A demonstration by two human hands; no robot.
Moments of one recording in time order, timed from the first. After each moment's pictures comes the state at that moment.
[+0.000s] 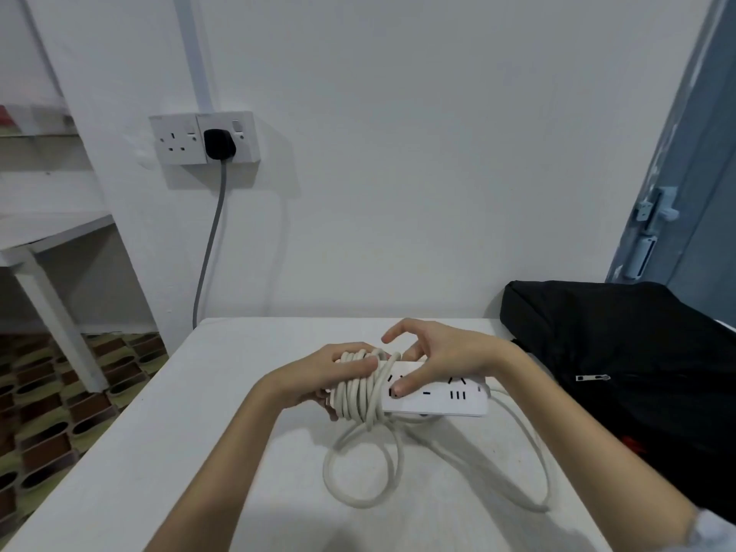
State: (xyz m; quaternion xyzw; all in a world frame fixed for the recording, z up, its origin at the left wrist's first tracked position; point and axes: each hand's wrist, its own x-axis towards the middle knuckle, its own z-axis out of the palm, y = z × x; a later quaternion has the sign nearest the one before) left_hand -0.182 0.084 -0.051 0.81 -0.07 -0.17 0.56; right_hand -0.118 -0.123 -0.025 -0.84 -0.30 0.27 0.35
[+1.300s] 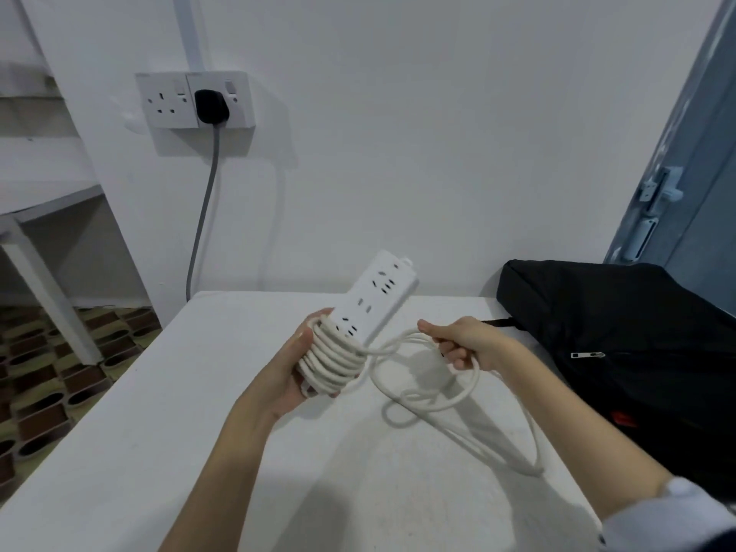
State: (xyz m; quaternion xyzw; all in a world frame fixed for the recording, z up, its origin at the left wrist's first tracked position) left_hand -0.188 0.102 -0.112 0.54 -0.07 -0.05 0.84; right_hand -0.083 -0.140 -0.083 -0.76 -0.01 0.28 0.58
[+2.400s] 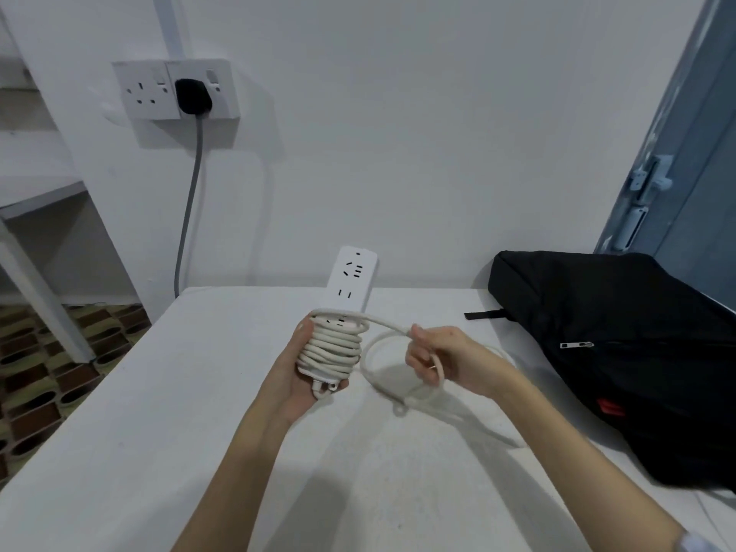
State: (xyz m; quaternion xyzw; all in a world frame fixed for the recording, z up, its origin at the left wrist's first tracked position) left_hand -0.179 0.082 -0.130 0.45 0.03 -0.06 0.89; right_hand -0.120 -0.148 -0.100 -0.64 -0.26 0.31 0.65
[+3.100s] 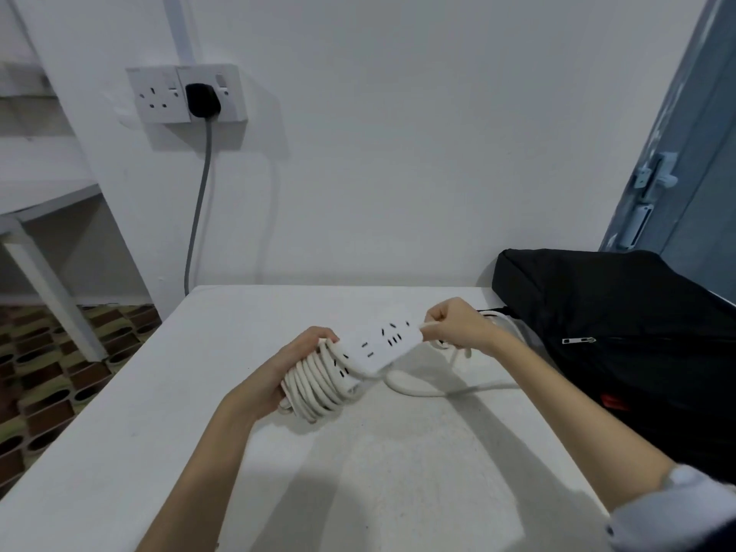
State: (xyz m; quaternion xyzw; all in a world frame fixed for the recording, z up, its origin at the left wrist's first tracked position) left_hand -0.204 0.104 -0.115 0.68 -0.06 -0.07 0.73; right_hand -0.087 -0.149 -0.084 -0.88 -0.20 0.15 0.40
